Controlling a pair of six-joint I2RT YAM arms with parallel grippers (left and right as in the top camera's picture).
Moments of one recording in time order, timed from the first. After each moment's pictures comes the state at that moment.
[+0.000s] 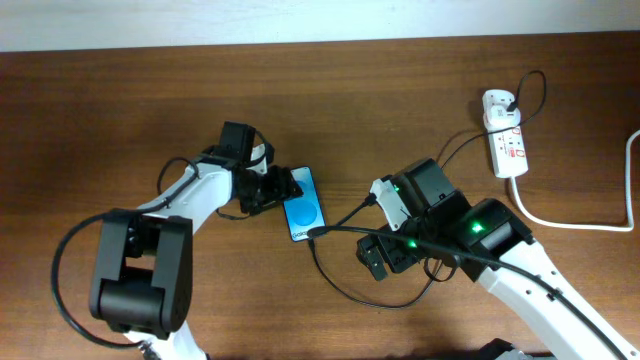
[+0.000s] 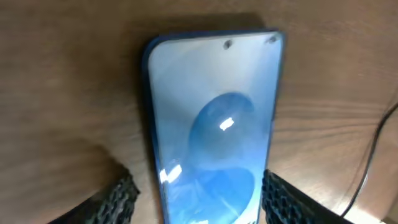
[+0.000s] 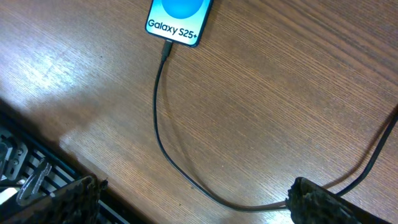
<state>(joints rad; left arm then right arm) -0.21 1.91 1.12 -0.53 0.46 -0.46 0.55 1.24 1.10 -1.06 -0.20 0.08</state>
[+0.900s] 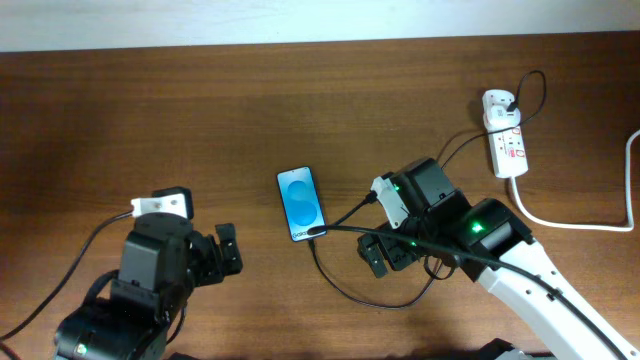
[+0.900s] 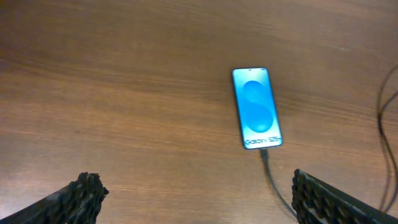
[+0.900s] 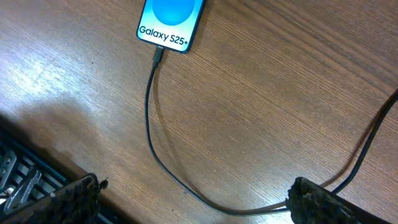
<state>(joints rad) -0.35 0.81 1.10 -1.15 -0.19 -0.46 0.55 1.24 1.10 -1.04 -0.17 0.08</state>
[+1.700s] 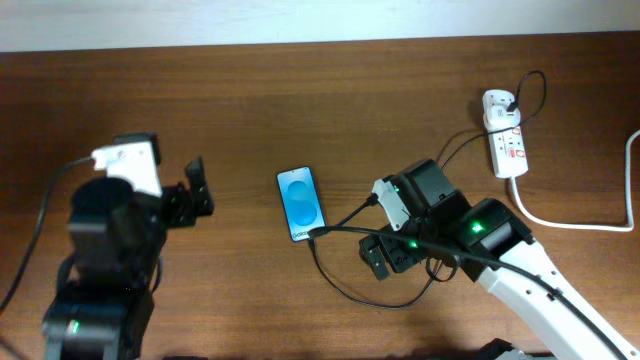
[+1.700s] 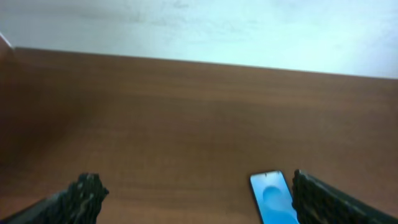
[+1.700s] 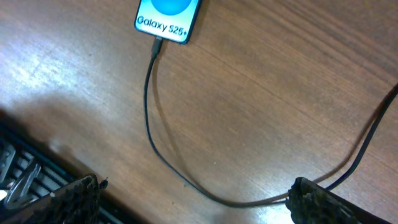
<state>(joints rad) -0.07 0.84 1.10 -0.73 -0.08 -0.13 0.55 1.24 1.10 -1.07 -0.17 0.08</state>
